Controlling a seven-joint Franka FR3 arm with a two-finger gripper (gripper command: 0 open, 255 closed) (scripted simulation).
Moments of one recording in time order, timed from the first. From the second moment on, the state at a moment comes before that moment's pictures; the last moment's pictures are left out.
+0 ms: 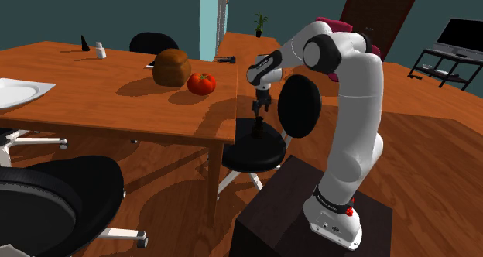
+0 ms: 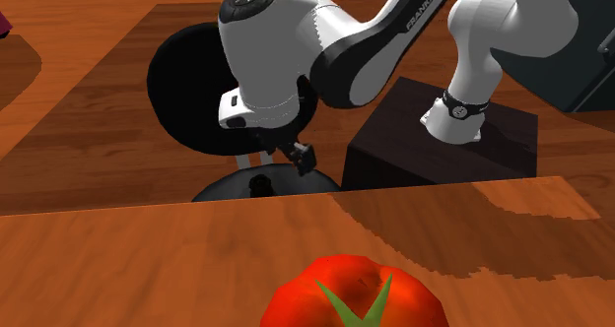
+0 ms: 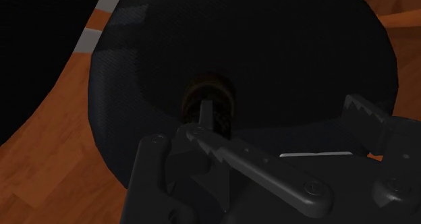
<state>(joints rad) -0.18 0.37 -0.33 -1.94 0.02 2.16 -0.40</state>
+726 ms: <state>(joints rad) -0.28 0.71 -0.30 -1.61 0.09 2.15 -0.48</state>
